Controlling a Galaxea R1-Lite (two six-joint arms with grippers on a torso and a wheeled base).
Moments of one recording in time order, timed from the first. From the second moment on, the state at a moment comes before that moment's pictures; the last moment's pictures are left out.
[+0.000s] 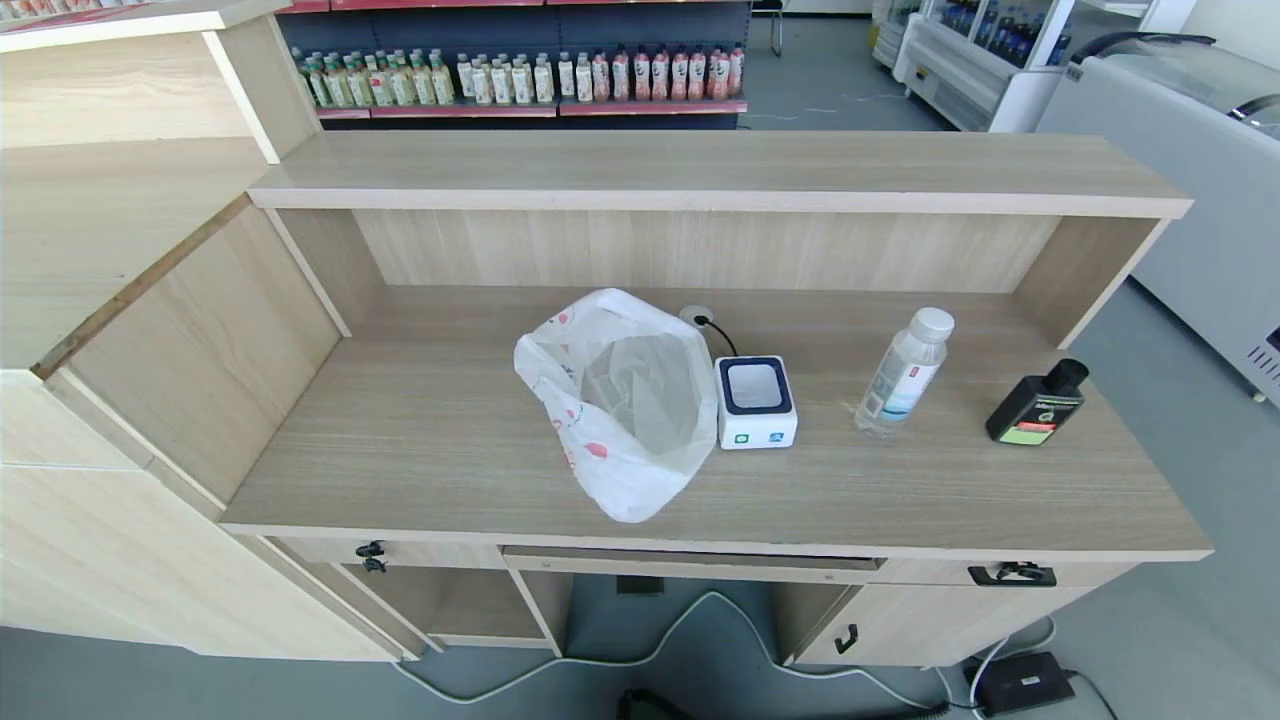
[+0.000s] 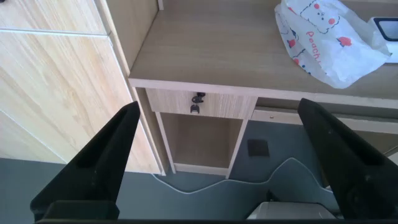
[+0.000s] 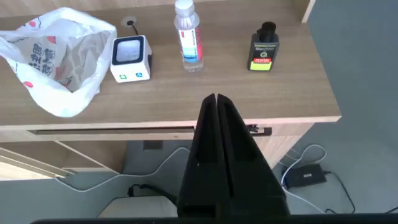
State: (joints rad) left arm 0.00 0.00 0.00 -0.05 0.04 -0.01; right arm 0.01 0.45 -0.43 0.00 -0.02 0.03
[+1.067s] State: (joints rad) left arm 0.00 0.00 0.00 -0.05 0.04 -0.02; right arm -0.09 1.62 -0.43 -1.04 0.05 -0.02
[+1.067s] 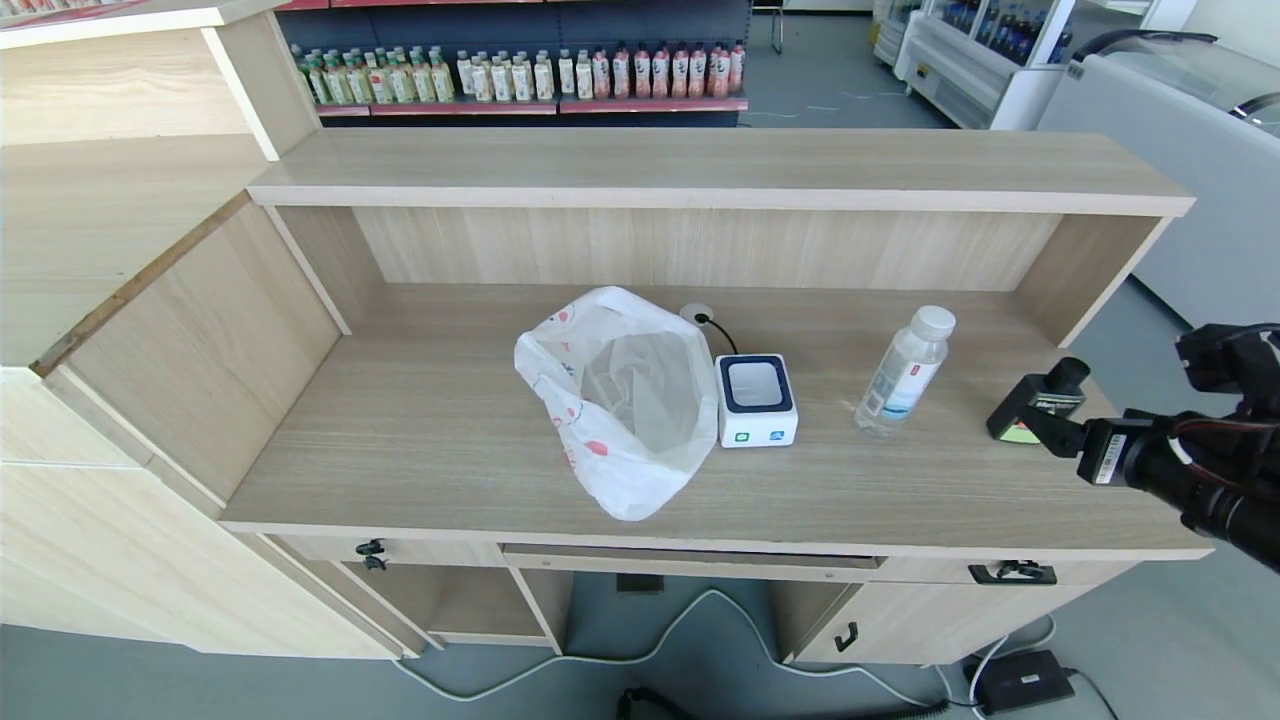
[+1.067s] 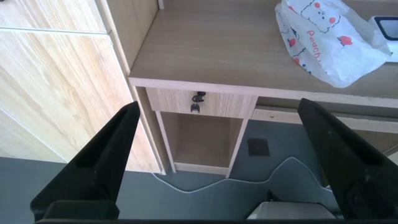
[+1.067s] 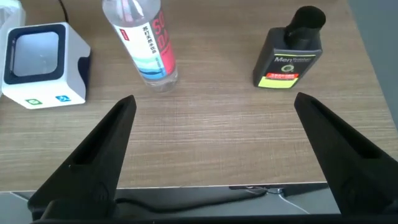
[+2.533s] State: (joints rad) left arm 0.00 0.00 0.00 -0.05 0.04 -0.01; right arm 0.06 2.04 -0.82 -1.11 -0.02 -0.05
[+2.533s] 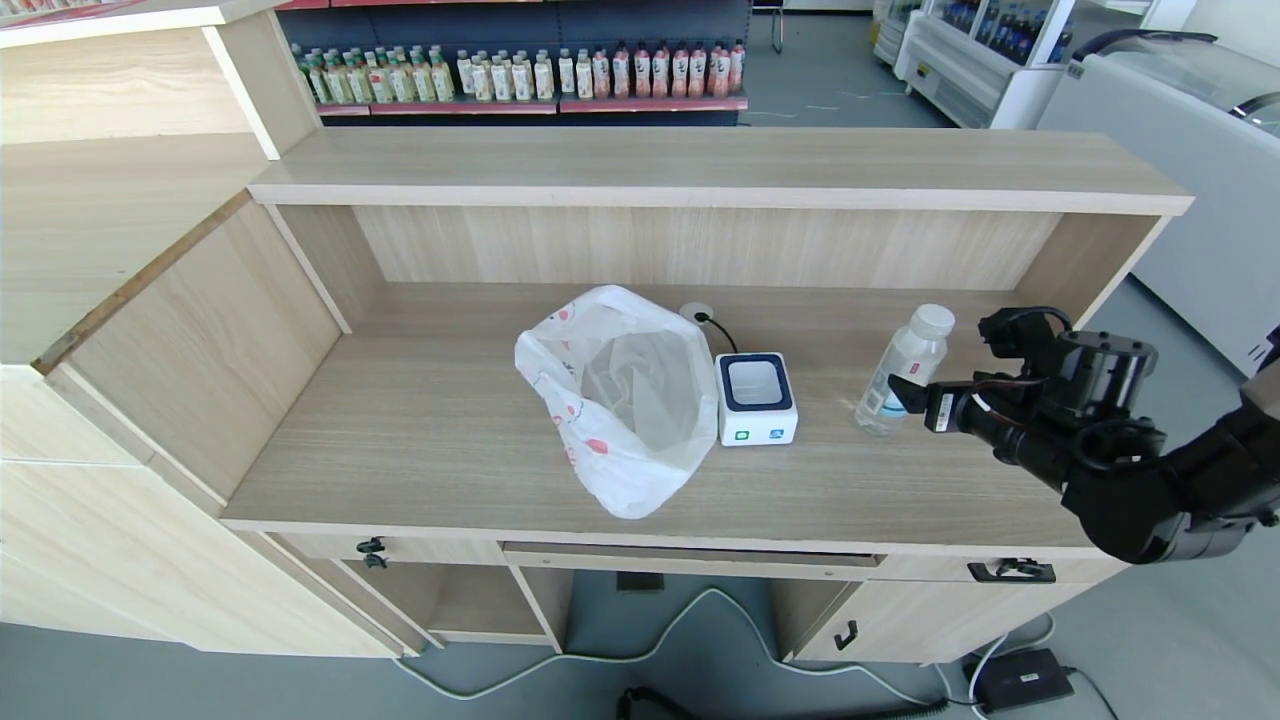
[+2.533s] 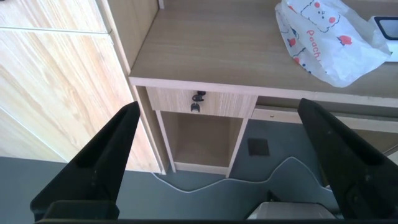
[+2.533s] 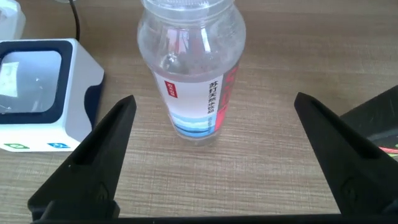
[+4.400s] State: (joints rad) left arm 0.00 0.00 0.00 -0.05 0.04 -0.02; right arm 0.11 2.23 -1.17 -0.96 -0.02 -0.05
